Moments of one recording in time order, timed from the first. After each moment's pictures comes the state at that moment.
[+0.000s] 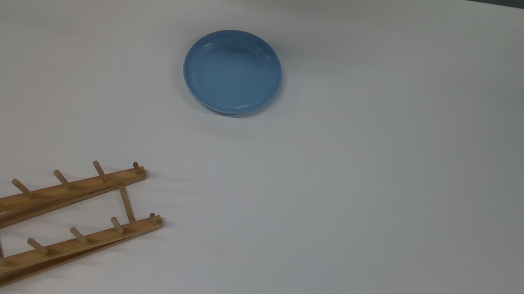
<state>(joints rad) -0.01 0.01 -0.05 -1.62 -0.06 1.65 0.06</state>
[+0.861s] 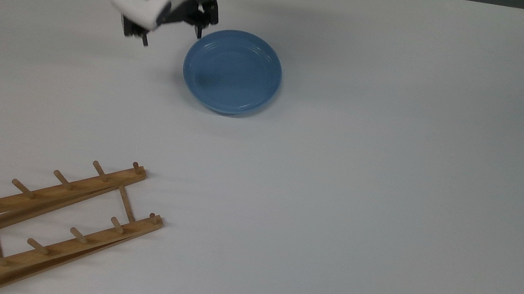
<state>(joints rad) -0.03 0.18 -0.05 -1.78 -0.12 1.84 -0.49</state>
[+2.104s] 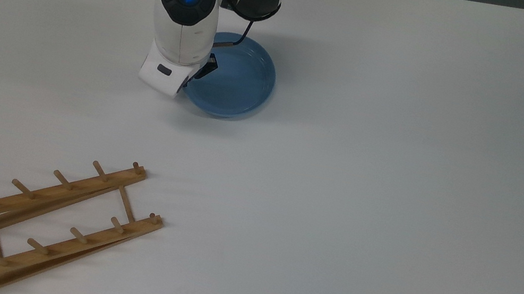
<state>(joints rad) -0.01 0.36 -0.04 -1.83 -0.17 1.99 -0.45</state>
